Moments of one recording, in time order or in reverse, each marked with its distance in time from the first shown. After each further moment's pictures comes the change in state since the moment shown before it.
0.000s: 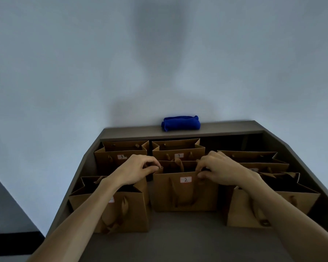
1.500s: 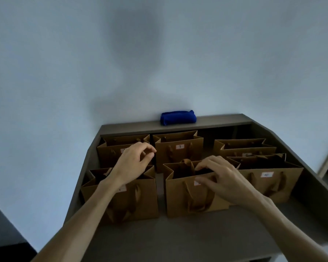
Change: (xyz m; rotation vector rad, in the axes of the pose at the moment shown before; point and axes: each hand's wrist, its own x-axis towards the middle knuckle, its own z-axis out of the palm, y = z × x) left_hand -0.051 0.006 -0.014 -0.065 0.315 0.040; right_hand -0.069 -0.070 0.047 0.232 0.490 -0.001
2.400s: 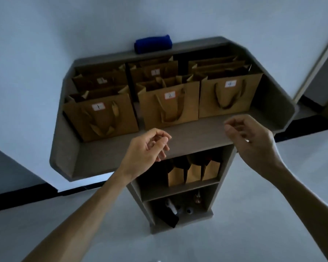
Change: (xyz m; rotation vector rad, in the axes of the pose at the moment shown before) left_hand -0.188 0.120 0.075 -0.574 -0.222 -0.138; right_hand -0.202 -0.056 -0.037 0.368 0.367 0.412
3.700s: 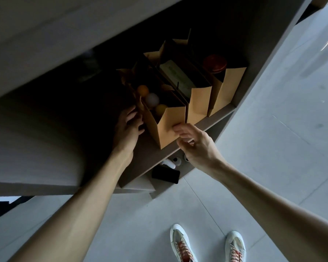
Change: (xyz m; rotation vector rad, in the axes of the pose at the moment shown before) left_hand 0.058 -0.377 0.134 -0.354 0.093 -0.531; right_hand -0.142 0.256 0.293 0.163 -0.139 0.740
